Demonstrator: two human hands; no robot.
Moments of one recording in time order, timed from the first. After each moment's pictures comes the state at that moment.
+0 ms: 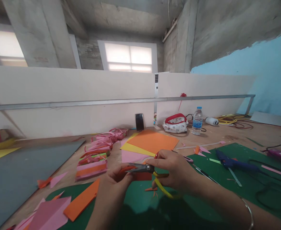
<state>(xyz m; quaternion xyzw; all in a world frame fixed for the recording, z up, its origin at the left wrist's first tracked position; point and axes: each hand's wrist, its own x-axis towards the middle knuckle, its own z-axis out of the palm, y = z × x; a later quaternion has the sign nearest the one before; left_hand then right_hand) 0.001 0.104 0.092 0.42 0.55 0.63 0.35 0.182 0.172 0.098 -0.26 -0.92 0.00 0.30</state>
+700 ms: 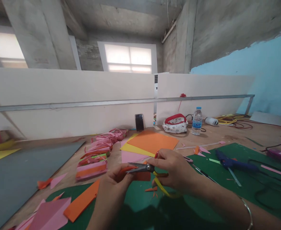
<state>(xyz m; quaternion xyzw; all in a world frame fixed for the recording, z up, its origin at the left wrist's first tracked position) 0.003 0.102 0.096 0.45 0.54 0.62 0.33 0.182 0.173 0.099 -0.27 -0.92 -0.06 0.27</state>
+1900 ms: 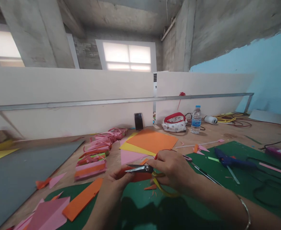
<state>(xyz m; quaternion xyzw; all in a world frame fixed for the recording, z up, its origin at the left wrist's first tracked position) -0.003 0.108 0.086 0.39 0.51 0.60 0.48 0.181 0.171 0.096 -0.26 -0.92 -0.16 0.26</state>
